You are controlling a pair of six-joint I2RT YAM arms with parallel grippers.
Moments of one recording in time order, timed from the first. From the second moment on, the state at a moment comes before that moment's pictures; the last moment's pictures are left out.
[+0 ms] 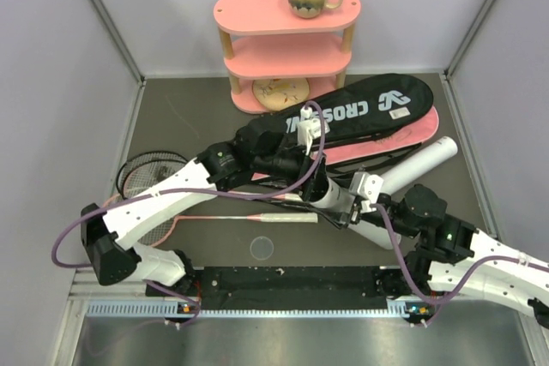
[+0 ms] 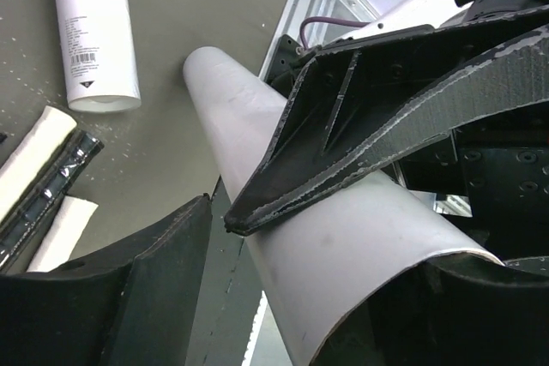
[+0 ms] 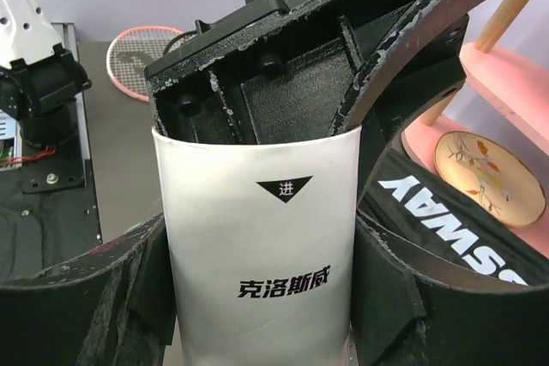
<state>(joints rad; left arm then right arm) -0.95 1.36 1.33 -0.43 0.57 -0.47 1.12 0.58 0.63 -0.03 -0.05 -0.23</state>
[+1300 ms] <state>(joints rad) -1.08 1.05 0.63 -0.65 -0.11 -0.79 1.12 0.48 0.58 -0.06 0.04 -0.20</state>
